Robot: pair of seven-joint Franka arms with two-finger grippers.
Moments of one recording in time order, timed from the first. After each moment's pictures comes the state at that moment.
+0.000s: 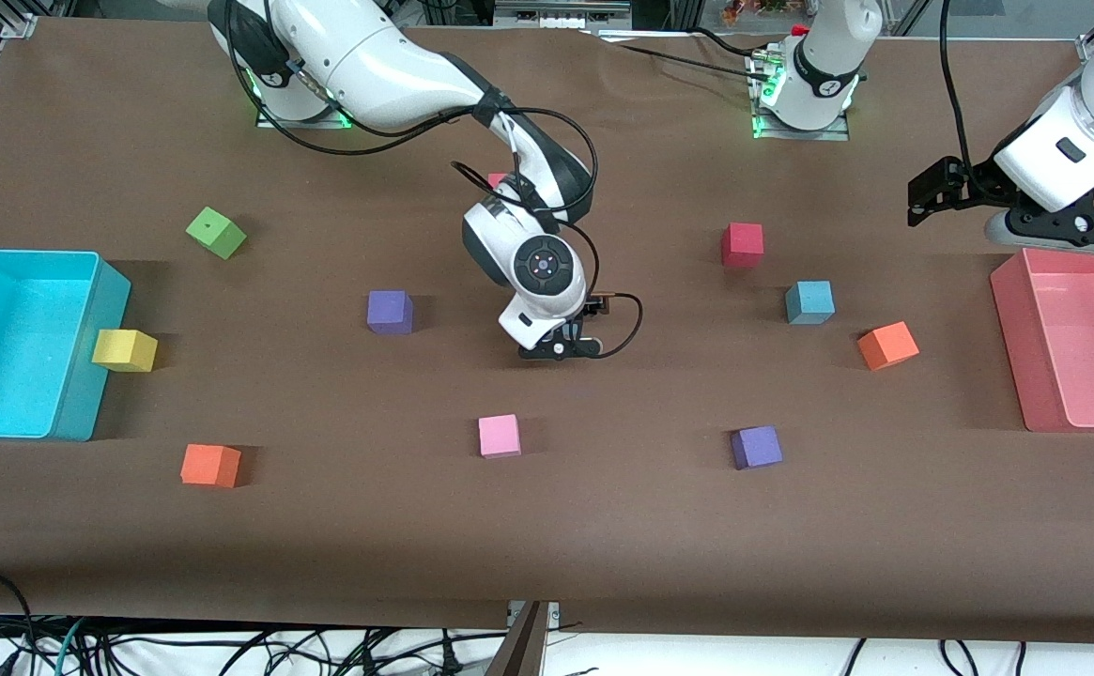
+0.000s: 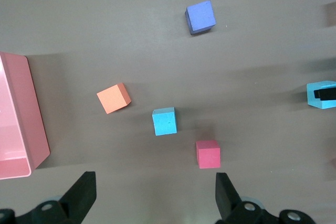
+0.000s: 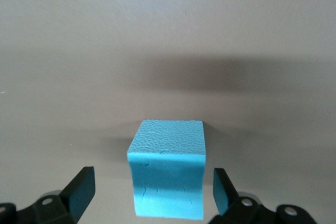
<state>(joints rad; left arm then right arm) -0.10 0.01 -0.01 -1.58 -0.01 1.51 -0.02 0.72 0.96 0.08 -1.08 0.12 1.95 0.65</state>
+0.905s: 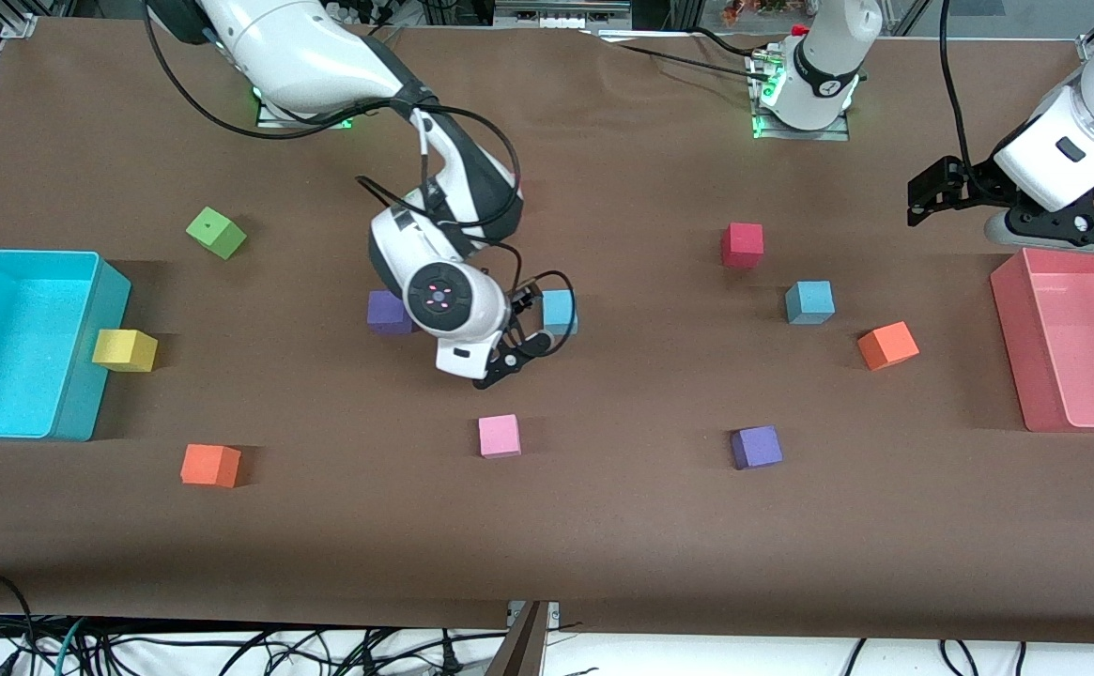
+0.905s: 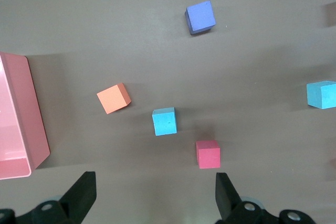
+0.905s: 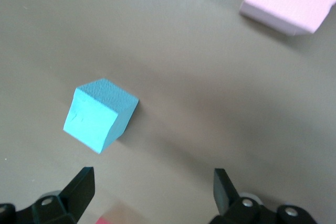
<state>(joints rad) -0.10 0.01 -0.01 -1.58 -0.01 1.51 -0.02 0.54 0.73 0.08 -1.35 0.23 1.98 -0.10</state>
